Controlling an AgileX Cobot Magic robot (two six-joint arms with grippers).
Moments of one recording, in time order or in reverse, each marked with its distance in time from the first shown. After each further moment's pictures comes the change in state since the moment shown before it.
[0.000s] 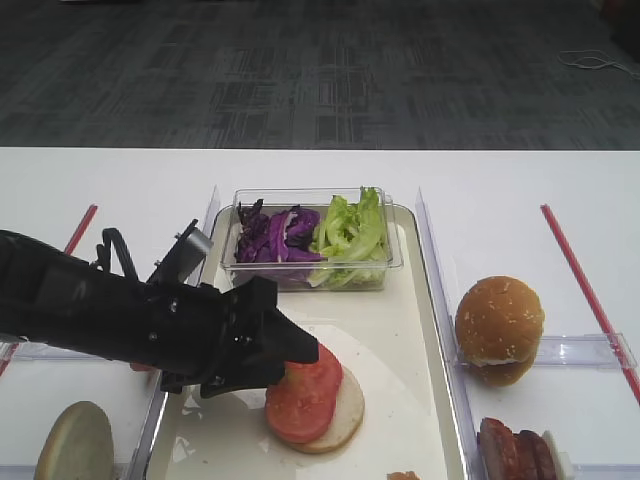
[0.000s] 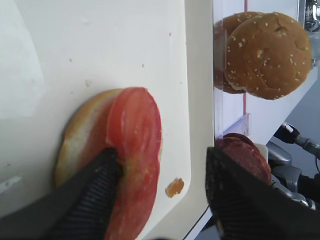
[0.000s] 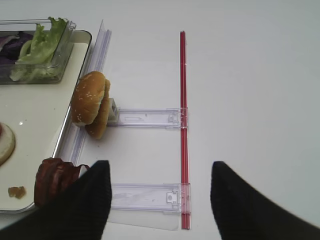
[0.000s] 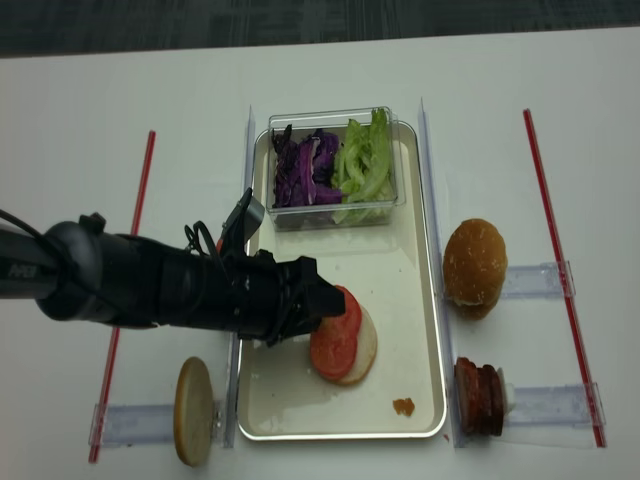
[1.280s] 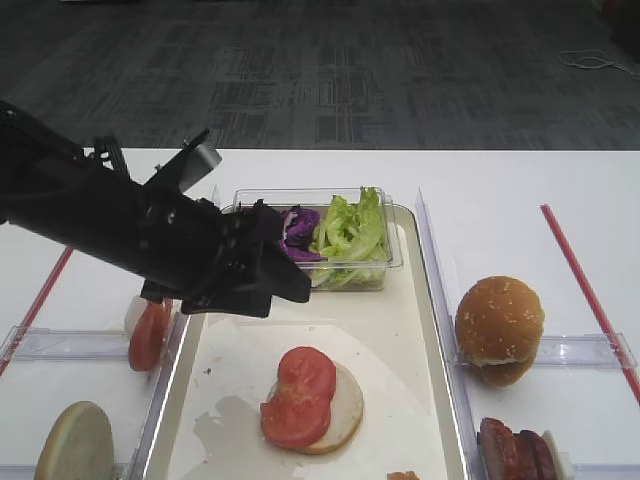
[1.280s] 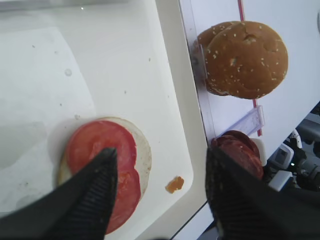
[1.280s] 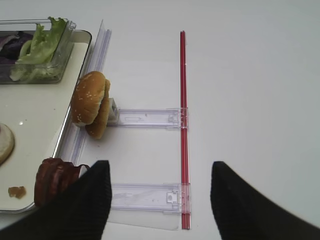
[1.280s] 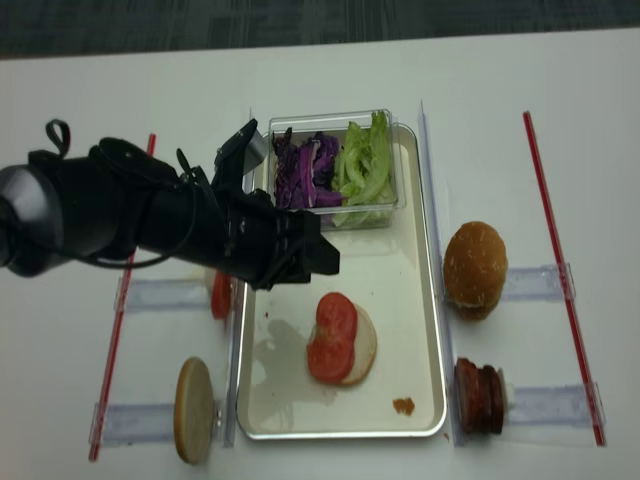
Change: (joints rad) left arm 0.005 -0.170 -0.215 0.534 -0.081 -0.454; right arm 0.000 0.000 0.000 0.000 0.000 0.000
